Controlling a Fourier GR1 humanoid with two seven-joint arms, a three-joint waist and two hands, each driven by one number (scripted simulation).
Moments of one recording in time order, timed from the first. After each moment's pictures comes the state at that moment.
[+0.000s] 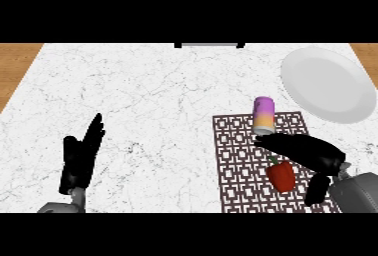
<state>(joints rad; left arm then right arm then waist) -0.02 0.18 -0.11 -1.46 0.00 0.23 0.21 -0.22 -0.50 0.28 -1.41 0.83 0.58 -0.41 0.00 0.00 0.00</state>
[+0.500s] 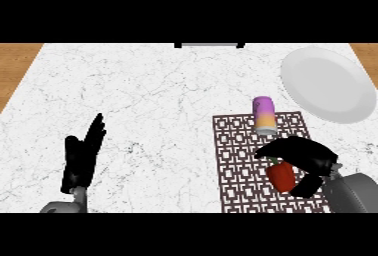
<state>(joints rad) -0.03 0.15 -0.07 -1.45 -0.03 0.20 0.19 -0.22 -0.44 0.26 -1.34 0.95 0.56 -0.47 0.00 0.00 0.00</state>
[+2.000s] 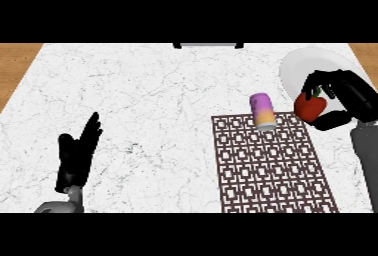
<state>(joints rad) -0.03 0.14 -0.03 -1.47 -0.05 0.16 0.22 -0.51 -0.40 -0.20 -1.12 0.83 0.16 -0.57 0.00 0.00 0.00</state>
